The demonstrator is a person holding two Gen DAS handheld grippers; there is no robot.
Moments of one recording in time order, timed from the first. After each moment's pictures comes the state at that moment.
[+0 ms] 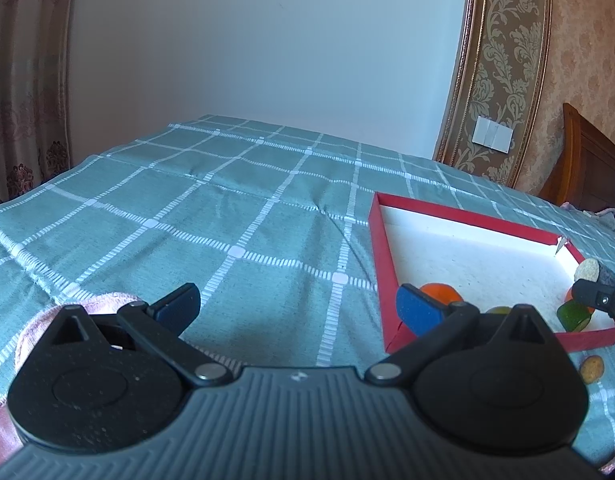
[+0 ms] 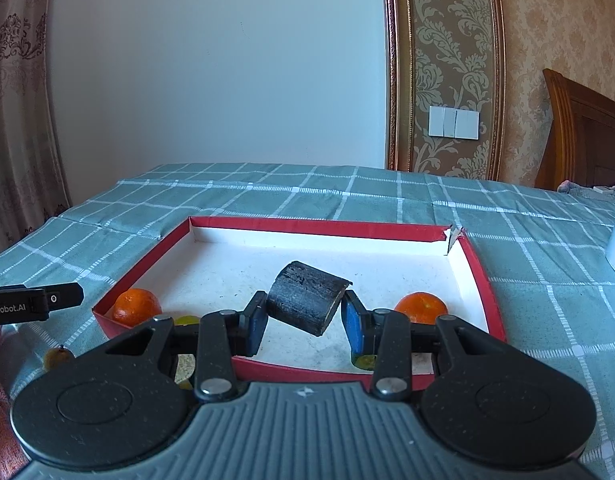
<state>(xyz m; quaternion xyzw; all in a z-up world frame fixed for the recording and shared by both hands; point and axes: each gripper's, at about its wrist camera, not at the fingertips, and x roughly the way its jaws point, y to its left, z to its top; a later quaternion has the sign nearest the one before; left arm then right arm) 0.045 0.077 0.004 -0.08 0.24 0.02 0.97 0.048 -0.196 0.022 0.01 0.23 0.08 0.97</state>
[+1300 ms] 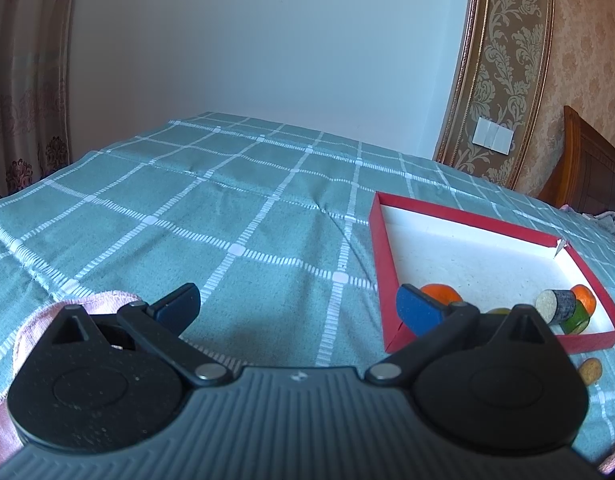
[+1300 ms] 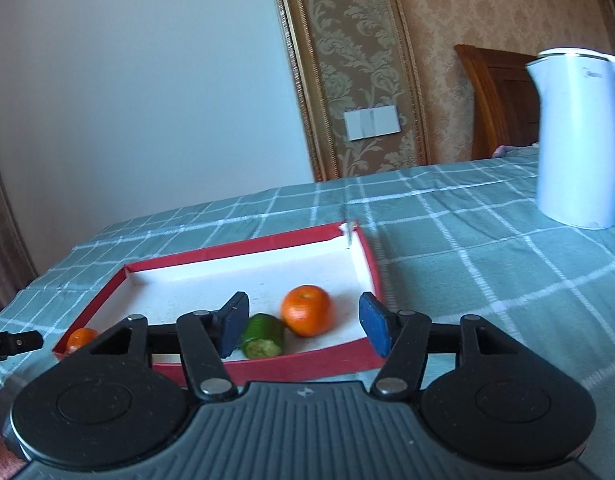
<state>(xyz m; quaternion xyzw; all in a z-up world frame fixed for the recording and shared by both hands) 0.045 0.078 0.002 -0.09 0.24 0.02 0.97 0.011 -0.281 0.014 0.11 0.18 -0.01 0.98</state>
